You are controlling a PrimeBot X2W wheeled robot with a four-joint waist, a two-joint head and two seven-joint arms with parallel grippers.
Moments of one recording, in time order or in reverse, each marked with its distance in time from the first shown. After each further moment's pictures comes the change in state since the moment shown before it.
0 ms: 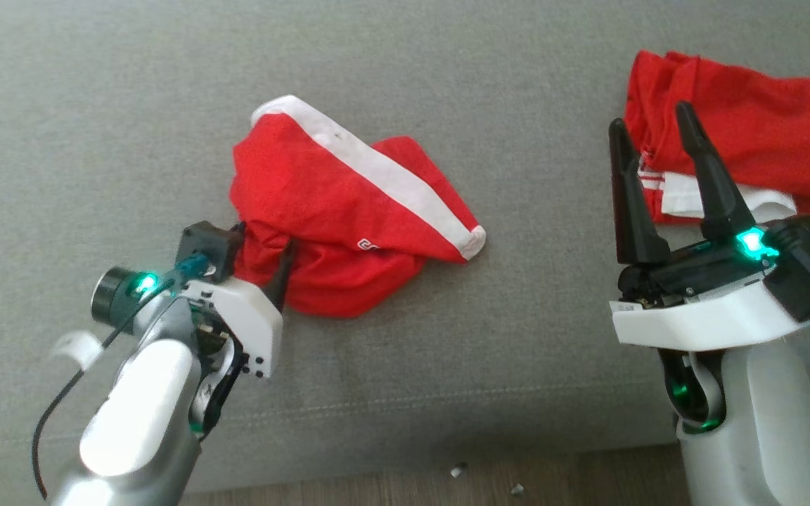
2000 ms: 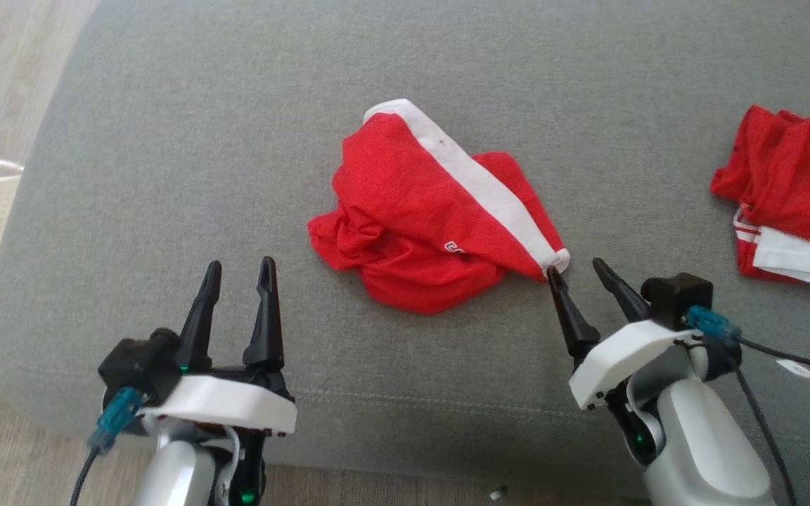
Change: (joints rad) left arm 0.357 -0.195 0.228 -0.308 -0.132 0.053 -0.339; right arm -0.032 0.000 0.002 0.597 -0.006 0.000 0.095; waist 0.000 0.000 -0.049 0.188
